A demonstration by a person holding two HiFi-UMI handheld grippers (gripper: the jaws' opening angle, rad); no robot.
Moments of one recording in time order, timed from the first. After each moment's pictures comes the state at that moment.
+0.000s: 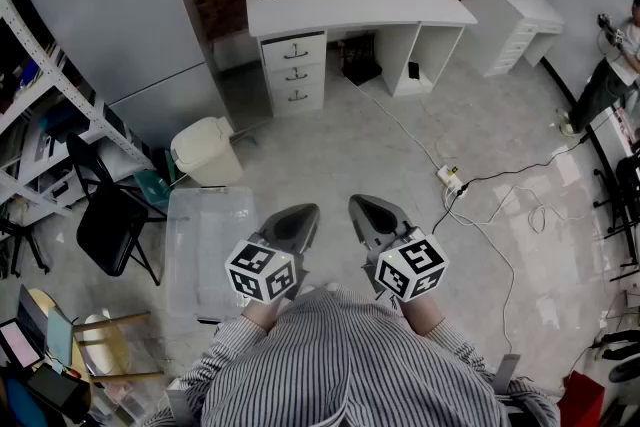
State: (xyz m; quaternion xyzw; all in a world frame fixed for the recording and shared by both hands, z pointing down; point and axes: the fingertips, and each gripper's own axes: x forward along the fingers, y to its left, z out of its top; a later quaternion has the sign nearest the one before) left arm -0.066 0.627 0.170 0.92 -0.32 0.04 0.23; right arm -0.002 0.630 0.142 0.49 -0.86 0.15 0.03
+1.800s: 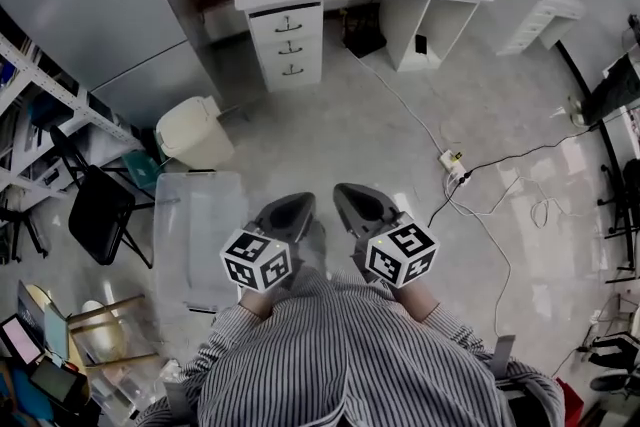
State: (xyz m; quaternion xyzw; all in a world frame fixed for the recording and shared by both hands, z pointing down) left arm -0.009 0.546 0.223 0.90 -0.33 0.06 0.27; right arm 0.033 0.542 0.195 0.43 -0.87 0.23 0.03
